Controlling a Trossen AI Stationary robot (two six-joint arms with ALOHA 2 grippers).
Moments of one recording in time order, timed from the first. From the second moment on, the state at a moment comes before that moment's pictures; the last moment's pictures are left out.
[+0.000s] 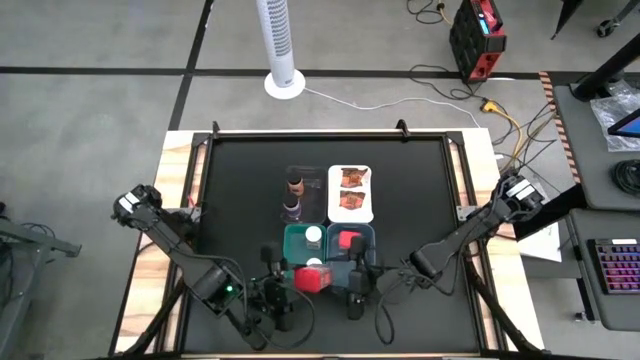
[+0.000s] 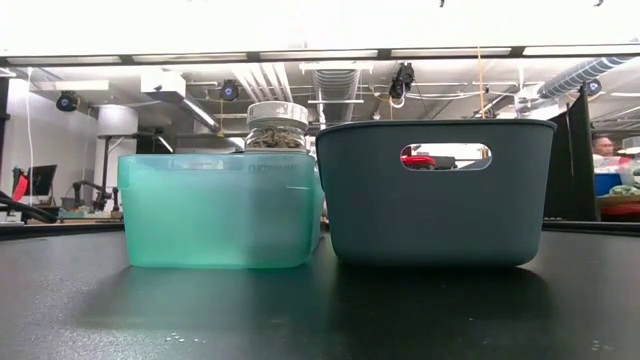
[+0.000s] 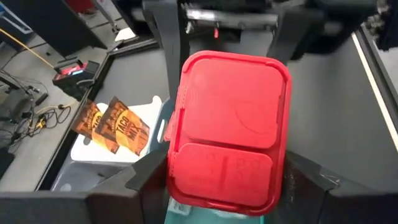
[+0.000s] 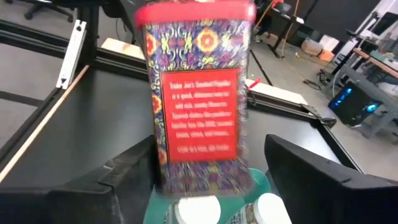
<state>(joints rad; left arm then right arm) -0.71 1.71 1.59 -0.79 -0.86 -0.40 0.56 1.70 1.16 0.20 0.66 -0.12</state>
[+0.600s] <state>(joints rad) -0.70 1.71 1.59 -0.75 -0.86 -0.34 0.55 1.70 1.16 0.17 0.65 -0.09</state>
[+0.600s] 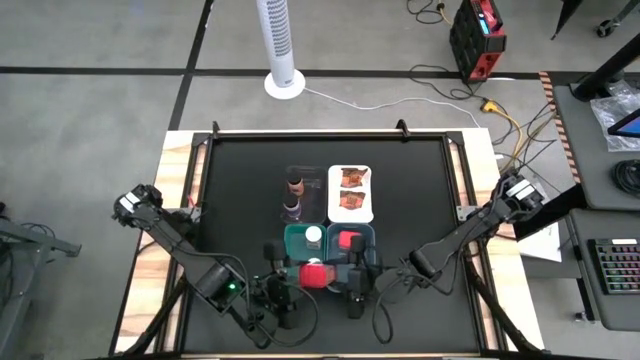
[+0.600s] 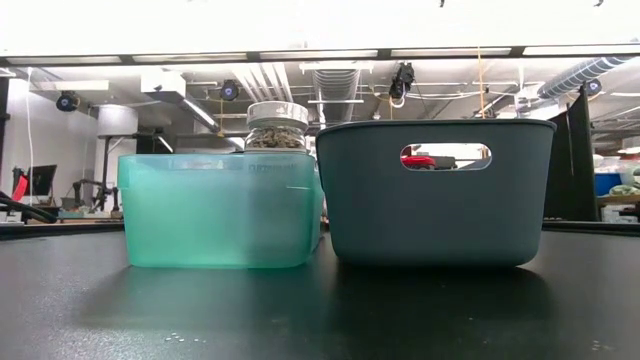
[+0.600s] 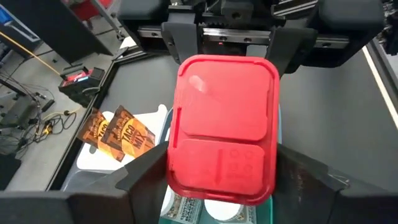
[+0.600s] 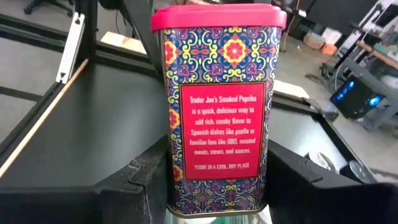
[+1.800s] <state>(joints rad) -0.90 1.67 1.30 -0.43 -0.94 -0.25 0.68 1.52 0.82 0.33 0.82 0.12</state>
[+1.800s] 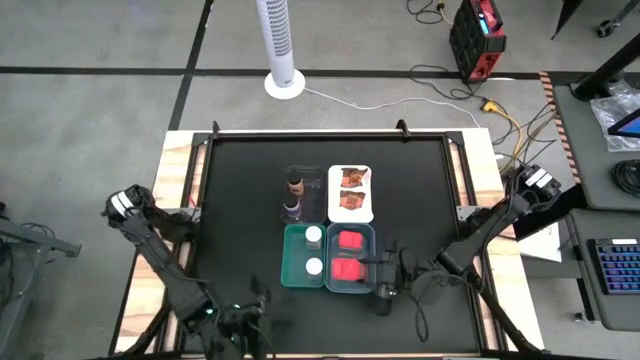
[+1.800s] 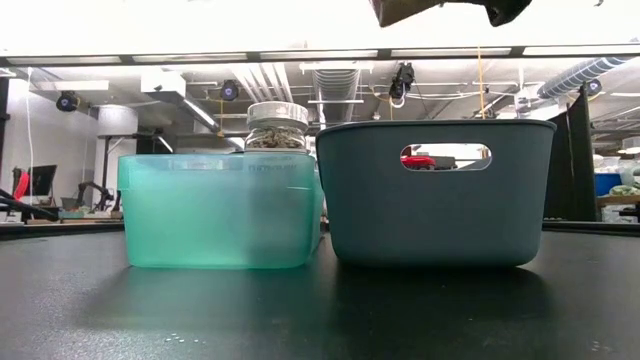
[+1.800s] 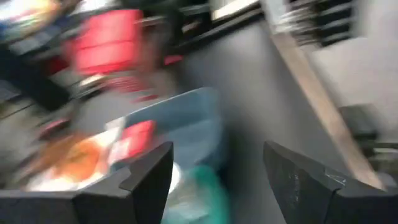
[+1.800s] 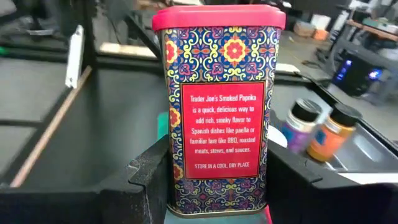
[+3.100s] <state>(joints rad) -0.57 1.63 0.77 0.99 -0.44 0.15 0.64 1.65 0.83 0.75 0.67 -0.14</state>
